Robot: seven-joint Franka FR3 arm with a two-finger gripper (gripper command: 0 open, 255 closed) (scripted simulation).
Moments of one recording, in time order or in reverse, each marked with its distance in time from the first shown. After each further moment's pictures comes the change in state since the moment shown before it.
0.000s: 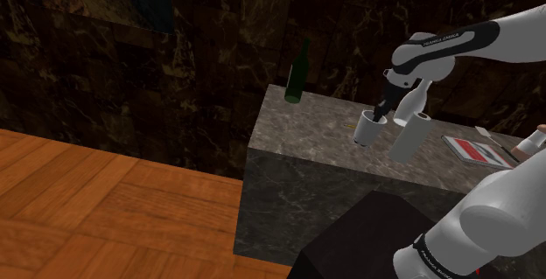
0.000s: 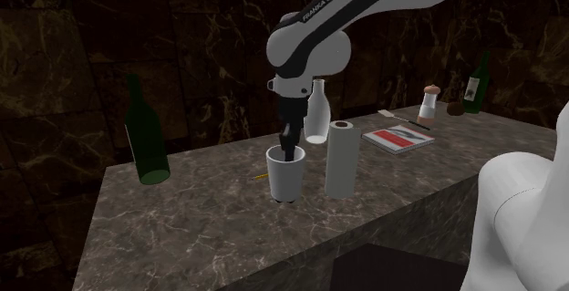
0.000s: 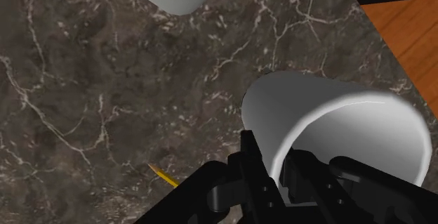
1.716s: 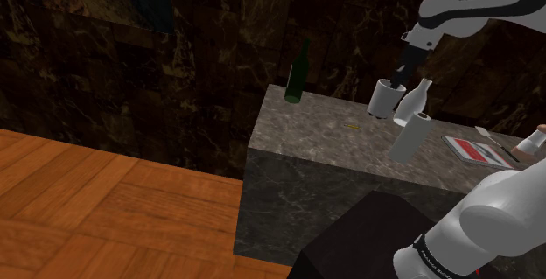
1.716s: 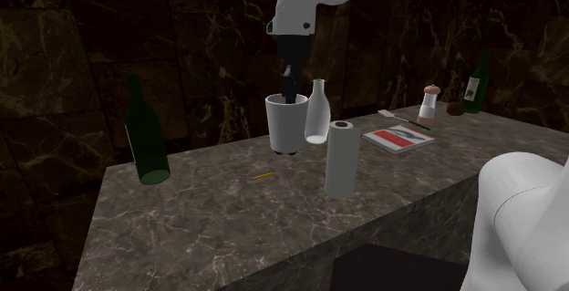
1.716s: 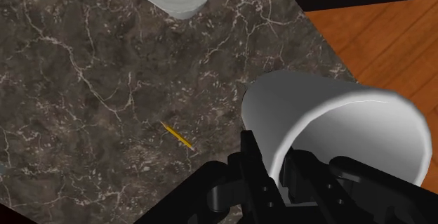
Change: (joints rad) arm -0.003 -0.108 0.041 0.258 -0.038 -0.356 0.056
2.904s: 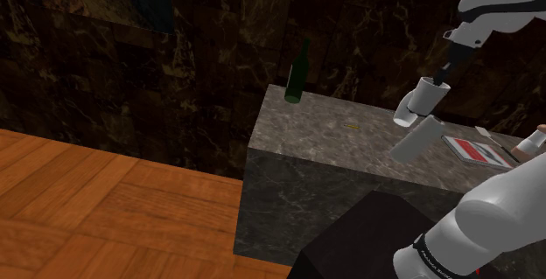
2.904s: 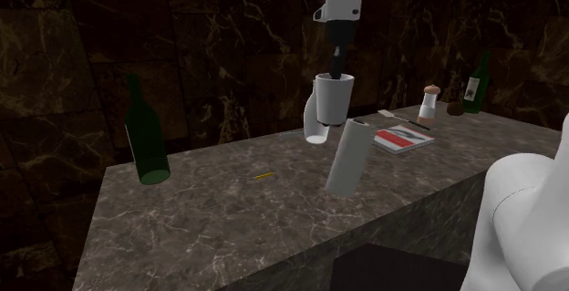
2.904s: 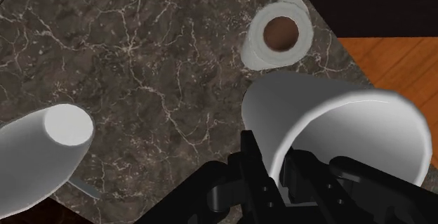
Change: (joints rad) arm -0.096 0.069 -0.206 0.177 -0.026 -0.114 -0.304
